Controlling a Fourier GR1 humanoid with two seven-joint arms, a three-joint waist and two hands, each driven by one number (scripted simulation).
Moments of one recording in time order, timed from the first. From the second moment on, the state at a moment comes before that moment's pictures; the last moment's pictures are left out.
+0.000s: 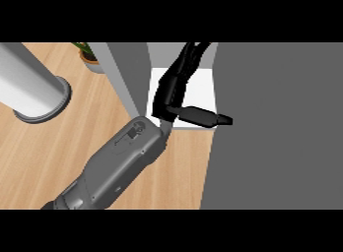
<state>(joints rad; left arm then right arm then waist) -0.84 0.01 -0.53 -0.95 0.62 0.38 -0.41 -0.59 -0.25 -0.07 -2.39 -0.25 -0.10 0.94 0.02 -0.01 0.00</state>
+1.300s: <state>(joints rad) -0.11 0.26 -0.91 -1.93 0.52 0.66 -0.36 -0.60 -0.25 0.02 -2.40 -0.21 -0.14 0.96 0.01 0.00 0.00</state>
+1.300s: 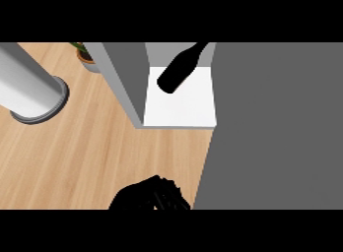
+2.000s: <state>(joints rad) 0.16 0.61 -0.69 -2.14 0.69 0.38 -0.47 -0.64 -0.12 0.27 -2.40 -0.23 -0.11 0.98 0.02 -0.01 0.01</state>
